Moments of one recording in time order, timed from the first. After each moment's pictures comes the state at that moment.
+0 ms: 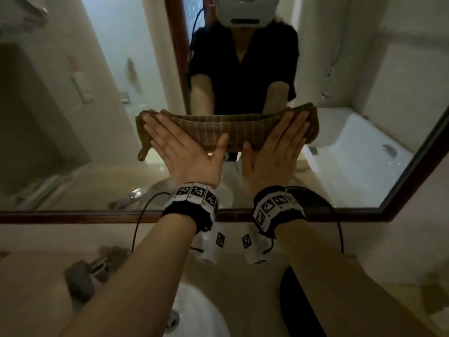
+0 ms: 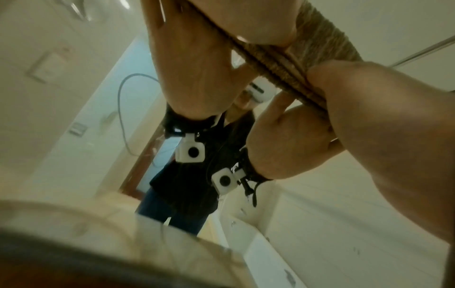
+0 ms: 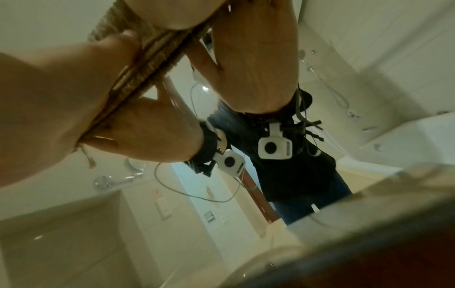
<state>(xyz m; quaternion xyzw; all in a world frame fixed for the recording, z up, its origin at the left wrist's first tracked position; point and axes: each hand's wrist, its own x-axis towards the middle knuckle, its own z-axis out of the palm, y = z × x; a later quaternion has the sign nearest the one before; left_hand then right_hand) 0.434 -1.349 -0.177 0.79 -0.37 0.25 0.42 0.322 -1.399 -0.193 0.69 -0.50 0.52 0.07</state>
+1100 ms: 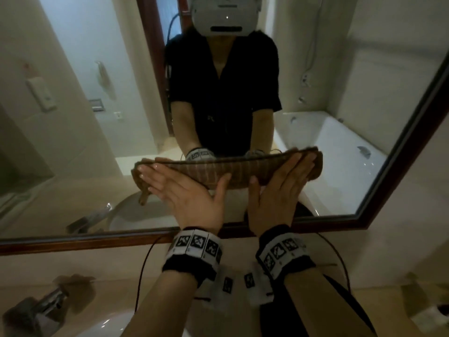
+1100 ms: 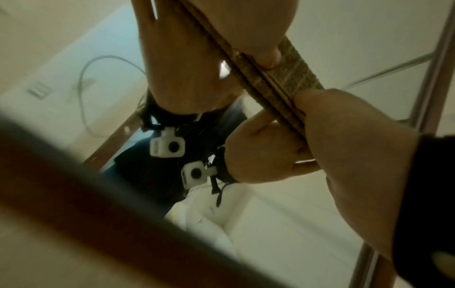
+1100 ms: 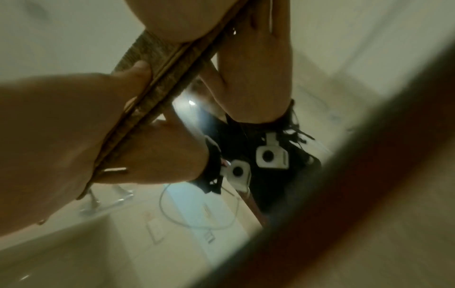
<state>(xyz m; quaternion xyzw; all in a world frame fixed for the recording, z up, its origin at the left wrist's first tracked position) 0.375 -1.376 -0.251 0.80 -0.38 0.16 0.45 0.261 -1.424 -0.262 0.68 -0.51 0.52 0.00</state>
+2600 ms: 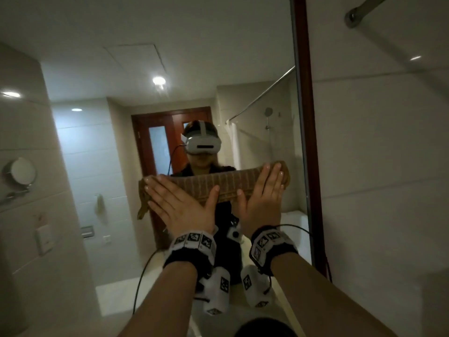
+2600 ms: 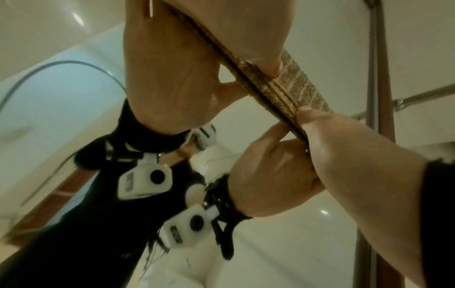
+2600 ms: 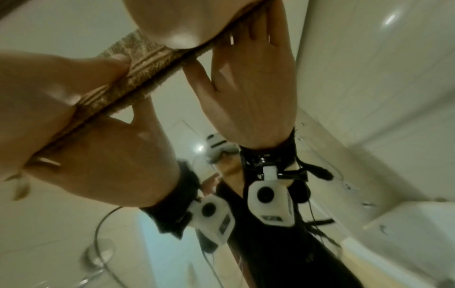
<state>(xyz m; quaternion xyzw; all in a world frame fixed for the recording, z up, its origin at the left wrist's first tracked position) 0.303 -1.422 0.044 0.72 -0.40 0.28 0.49 0.181 -1.479 0.022 0.63 -0.47 0.60 0.11</state>
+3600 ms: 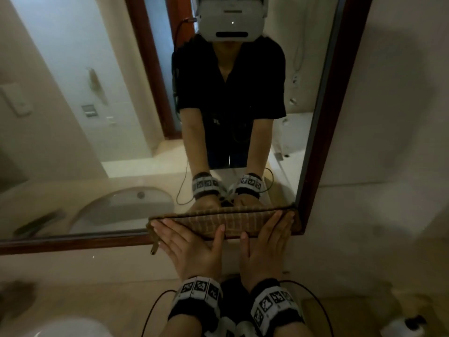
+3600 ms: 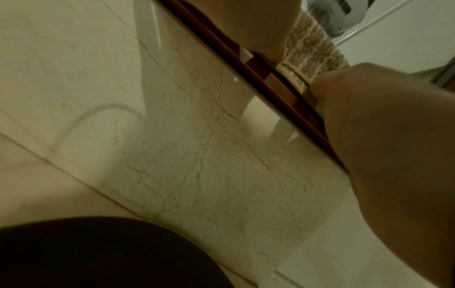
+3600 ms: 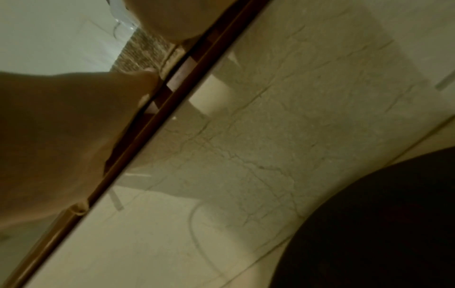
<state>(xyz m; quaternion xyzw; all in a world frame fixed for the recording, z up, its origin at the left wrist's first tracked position) 0.214 -1.415 -0.375 0.86 -0.35 0.06 0.36 0.108 -1.457 -0.397 0.70 -0.58 0.41 -0.08</state>
